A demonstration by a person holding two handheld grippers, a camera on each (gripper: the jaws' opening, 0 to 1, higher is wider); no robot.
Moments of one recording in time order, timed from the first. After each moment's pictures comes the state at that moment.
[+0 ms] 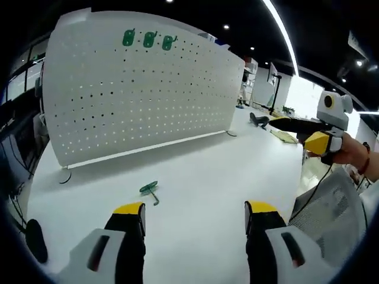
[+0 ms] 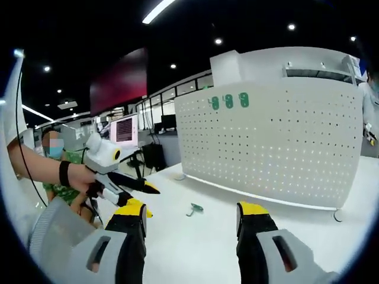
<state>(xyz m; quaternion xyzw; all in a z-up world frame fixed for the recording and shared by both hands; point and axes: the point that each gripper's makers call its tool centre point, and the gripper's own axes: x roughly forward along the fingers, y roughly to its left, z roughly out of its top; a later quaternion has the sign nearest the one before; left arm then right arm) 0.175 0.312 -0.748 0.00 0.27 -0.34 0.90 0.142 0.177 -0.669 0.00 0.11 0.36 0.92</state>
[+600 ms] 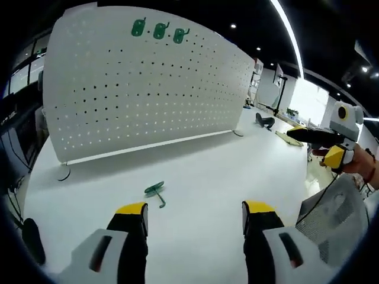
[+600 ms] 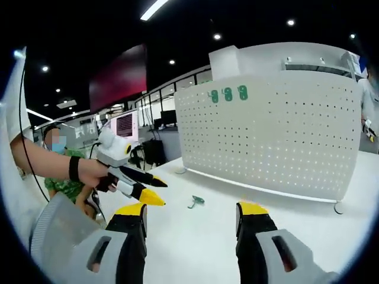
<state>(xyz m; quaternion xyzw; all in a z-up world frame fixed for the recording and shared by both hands) 0.196 0.314 -0.762 -0.01 0.28 -0.33 0.90 0.132 0.171 -0.681 0.00 0.13 0.36 0.92</state>
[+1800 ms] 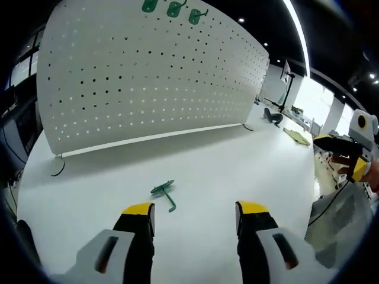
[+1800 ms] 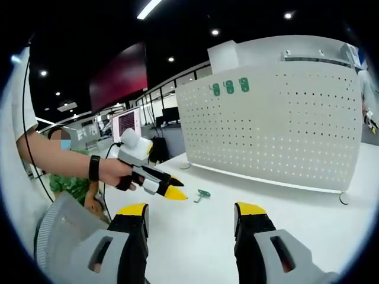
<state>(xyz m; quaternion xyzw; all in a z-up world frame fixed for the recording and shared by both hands) 0.229 0.313 -0.792 -0.01 0.31 -0.32 0.89 0.122 0.176 -0.691 0.02 0.15 0.37 0.92</state>
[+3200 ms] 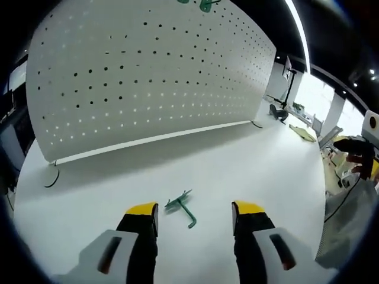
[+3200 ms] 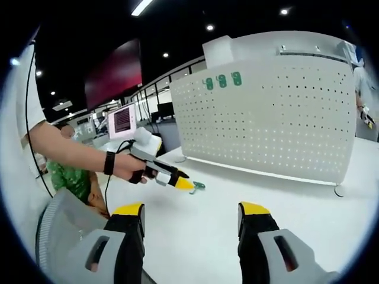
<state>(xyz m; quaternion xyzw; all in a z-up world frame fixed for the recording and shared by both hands) 0.268 0.312 -0.815 0.00 0.32 -0.33 0.89 0.117 0.161 -0.700 0.02 0.17 0.35 0.92</state>
